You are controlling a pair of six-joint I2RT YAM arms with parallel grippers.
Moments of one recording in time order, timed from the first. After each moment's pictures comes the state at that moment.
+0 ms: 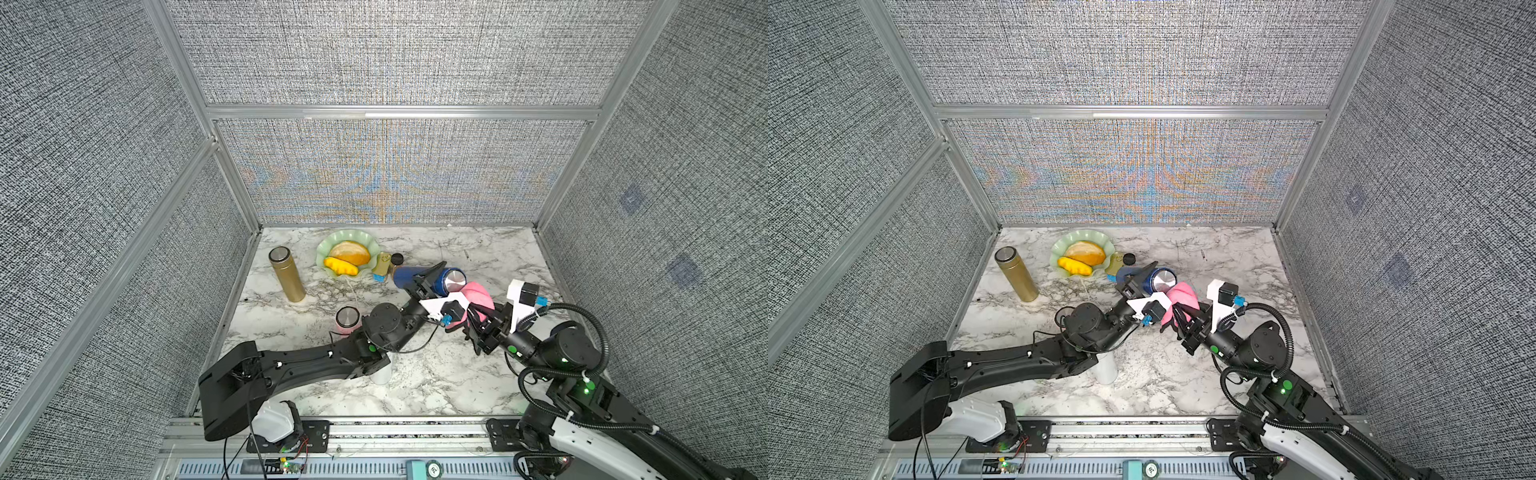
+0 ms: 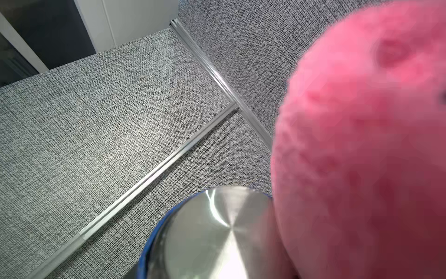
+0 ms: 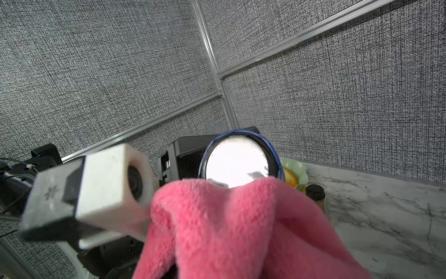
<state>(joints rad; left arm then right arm) -1.16 1.46 0.87 0.86 -0.26 0.85 0.84 0.52 0.61 0.09 -0.02 0.37</state>
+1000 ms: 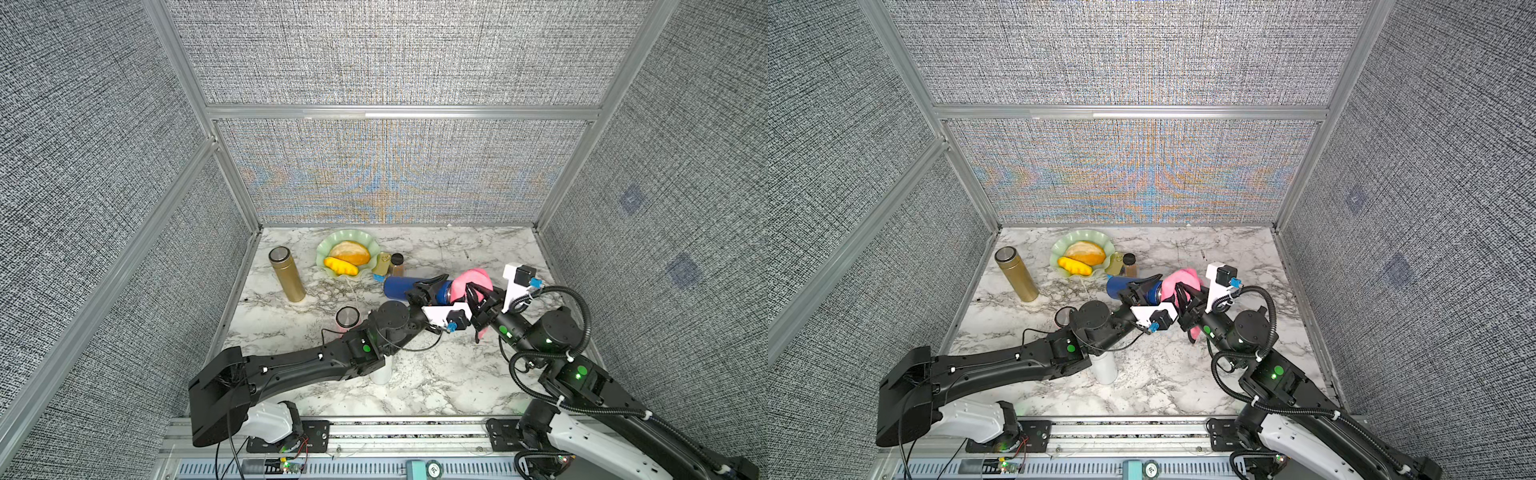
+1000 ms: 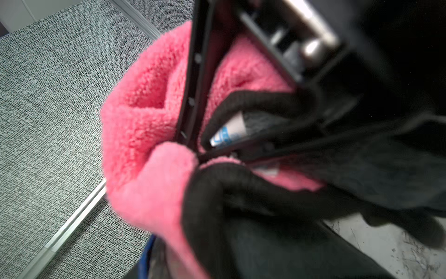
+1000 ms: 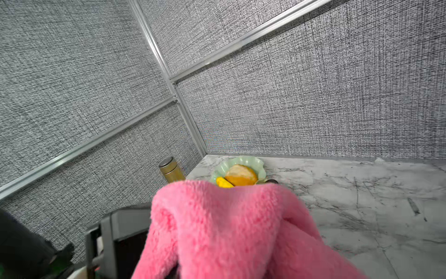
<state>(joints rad) -1.17 1.38 0.88 0.56 -0.22 0.86 0.80 0.68 0.70 0.04 0.20 0.40</state>
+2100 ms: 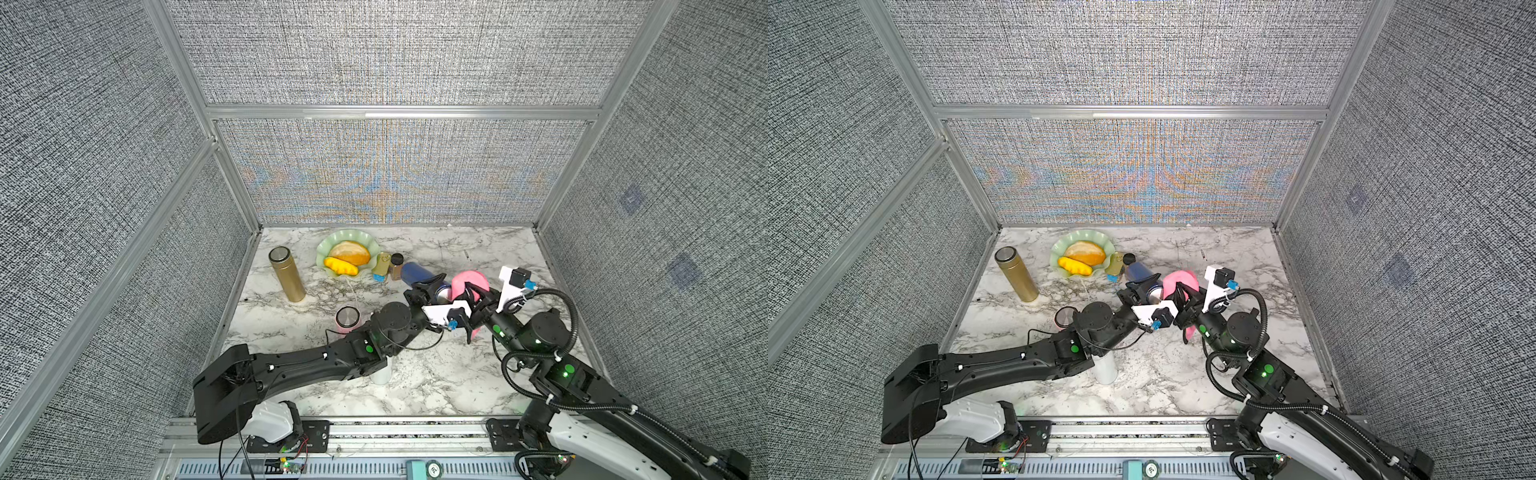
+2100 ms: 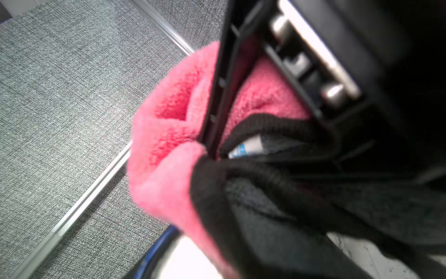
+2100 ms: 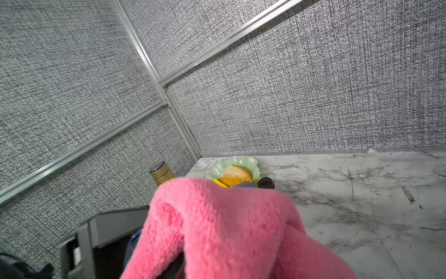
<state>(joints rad) -1.17 1.41 0.89 0.60 -0.28 0.85 0.78 0.71 0.64 0.13 0.22 0.44</state>
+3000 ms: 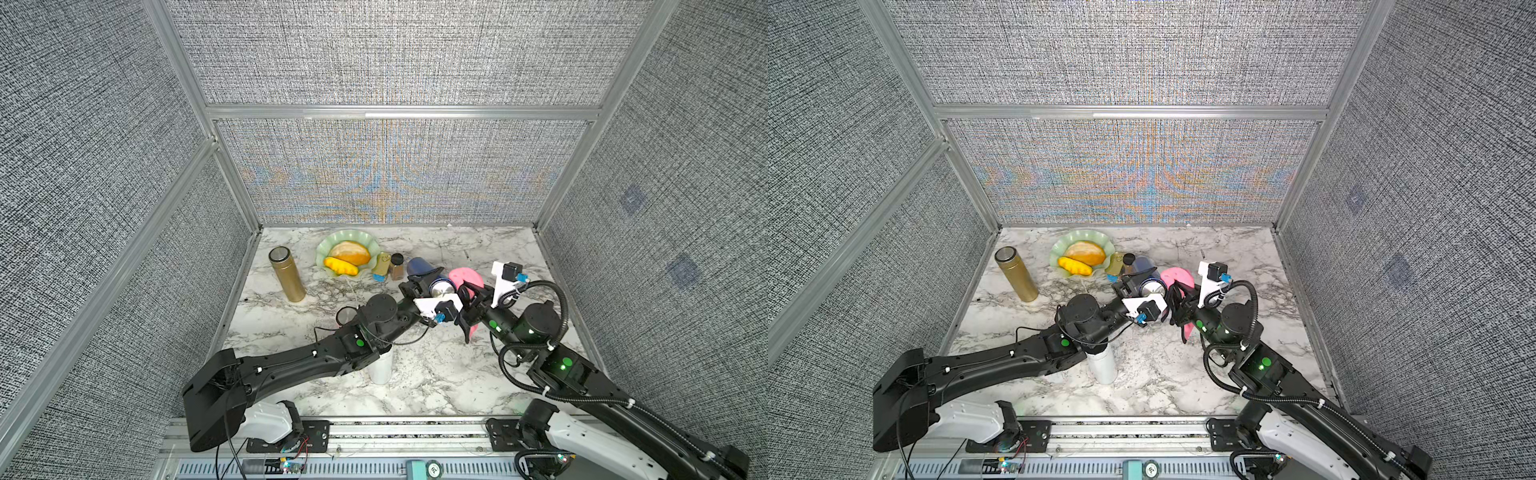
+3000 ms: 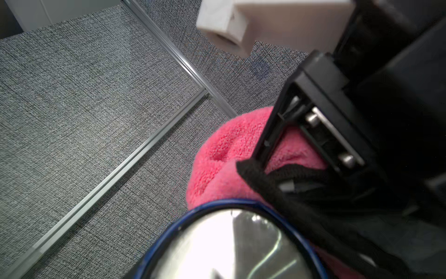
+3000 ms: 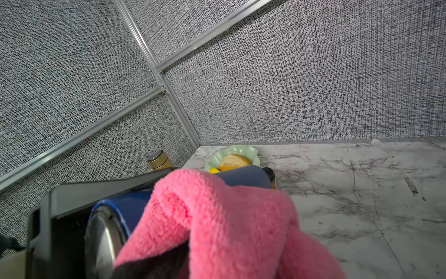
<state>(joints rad) -1.07 1.35 0.88 0.60 -0.09 0.75 0.77 0.68 0.65 0.05 0.18 0.44</state>
